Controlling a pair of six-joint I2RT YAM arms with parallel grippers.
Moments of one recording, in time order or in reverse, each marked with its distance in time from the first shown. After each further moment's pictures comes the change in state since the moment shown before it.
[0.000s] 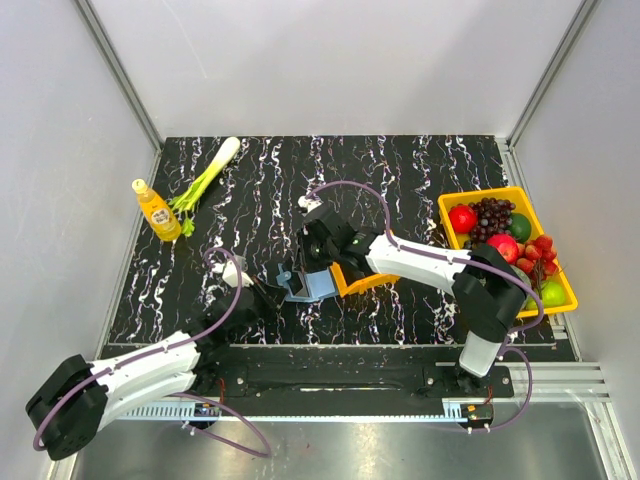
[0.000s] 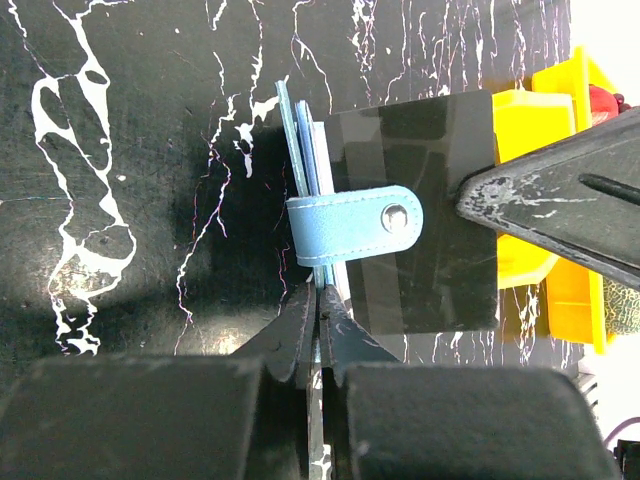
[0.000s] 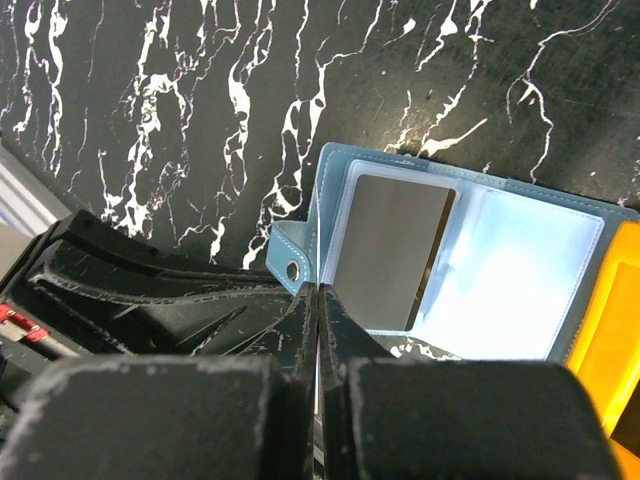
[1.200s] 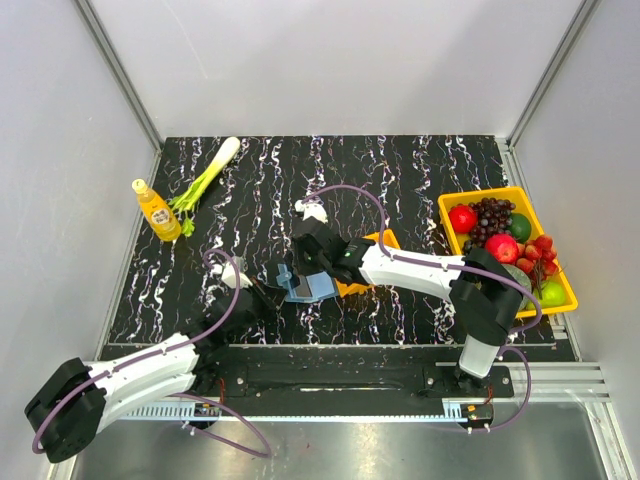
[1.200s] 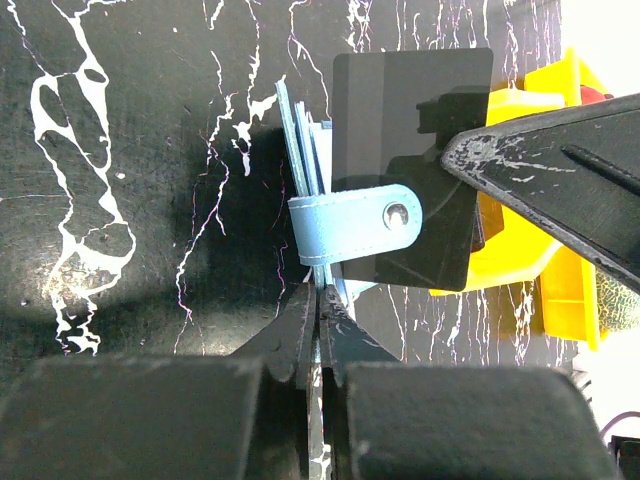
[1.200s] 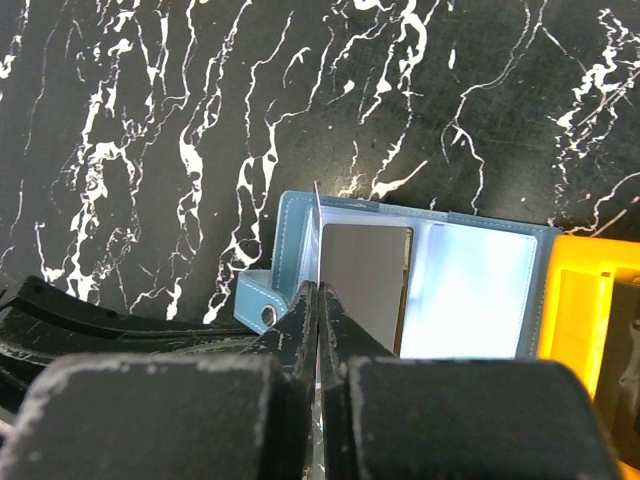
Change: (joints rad) left arm 0.000 -0.027 -0.016 0.005 0.003 -0.001; right arm 0.087 0.005 -0.013 0.048 0.295 0.013
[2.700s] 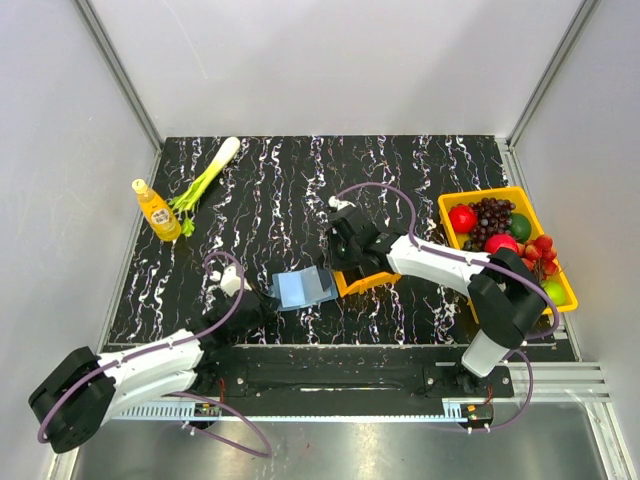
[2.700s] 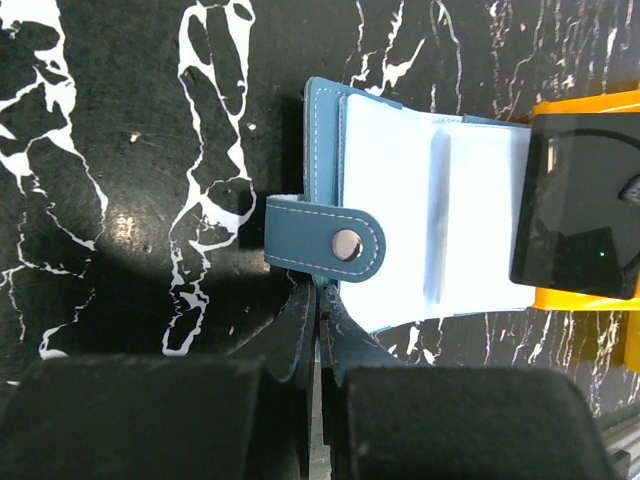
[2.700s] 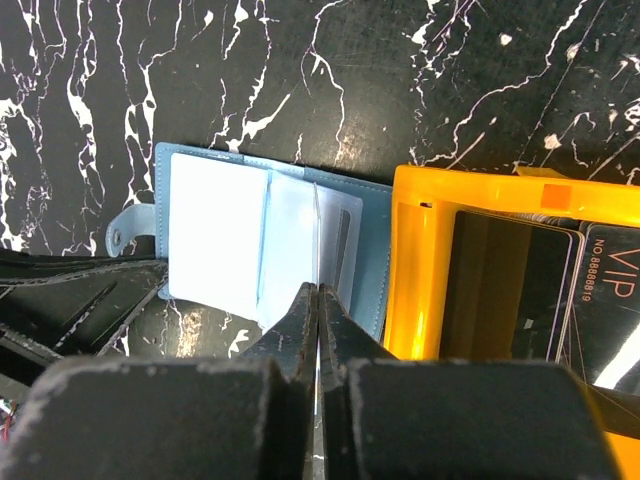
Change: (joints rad) left arm 0.000 0.082 0.003 -0.116 -0.051 -0.080; right arm -0.193 -0.100 -0.143 -0.079 -0.185 -0.059
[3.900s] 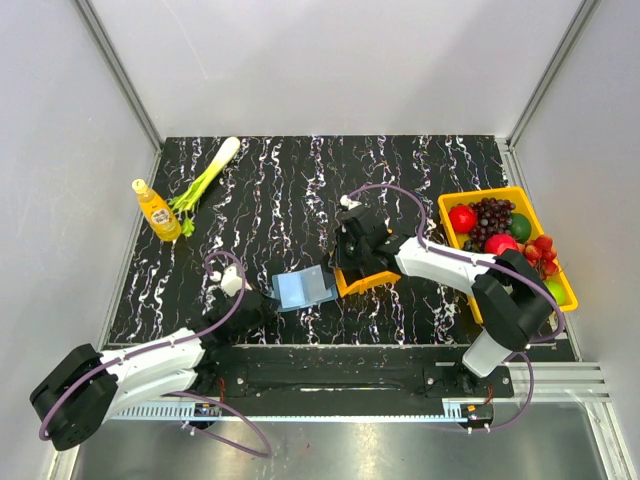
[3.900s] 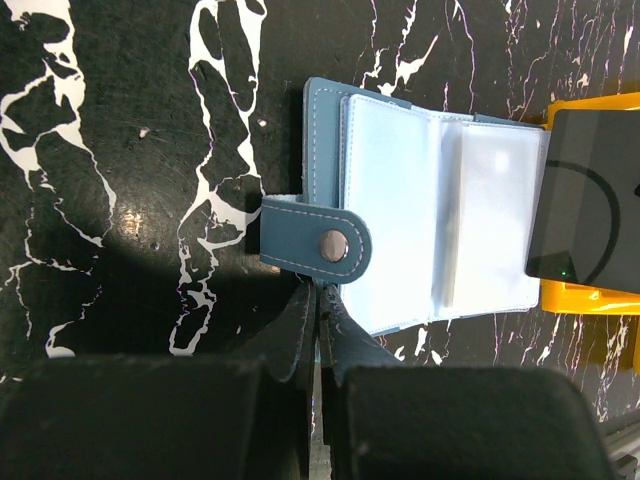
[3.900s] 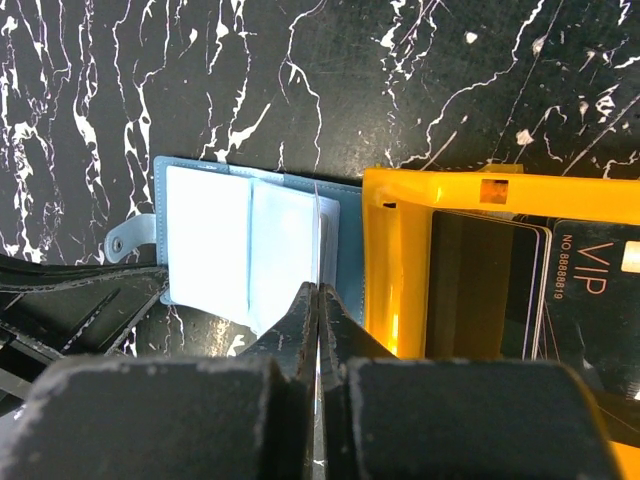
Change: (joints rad) left arm 0.000 0.032 0.011 -0.017 -0.002 -0.011; right arm -0.057 -0.032 -0.078 0.077 -0.067 0.038
